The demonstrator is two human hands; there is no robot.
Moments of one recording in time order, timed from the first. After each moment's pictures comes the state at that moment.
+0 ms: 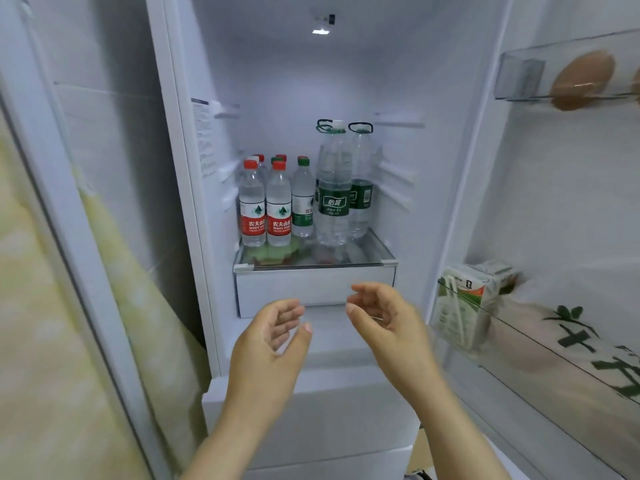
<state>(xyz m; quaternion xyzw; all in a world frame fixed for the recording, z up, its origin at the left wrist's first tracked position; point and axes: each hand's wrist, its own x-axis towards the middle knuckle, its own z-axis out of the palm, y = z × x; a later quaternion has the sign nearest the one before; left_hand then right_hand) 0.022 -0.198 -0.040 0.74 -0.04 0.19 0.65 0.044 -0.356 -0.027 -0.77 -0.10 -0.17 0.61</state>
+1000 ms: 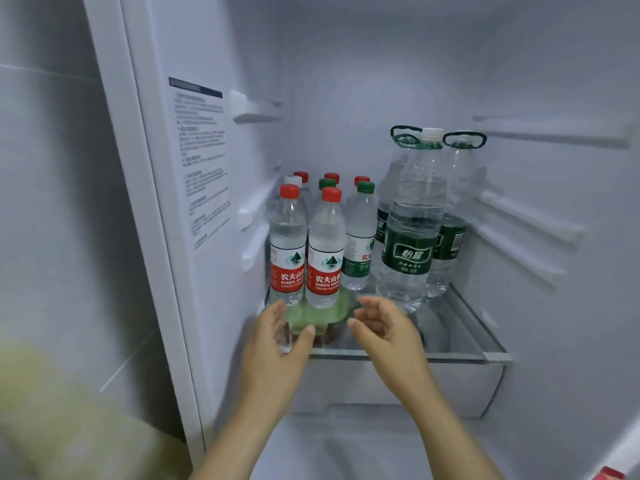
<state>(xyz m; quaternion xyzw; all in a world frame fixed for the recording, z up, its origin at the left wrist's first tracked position) 0.301 -0.122 -0.066 0.74 0.06 0.22 0.63 0.335 -0.277 -0.051 -0.77 -0.11 -0.10 0.62</state>
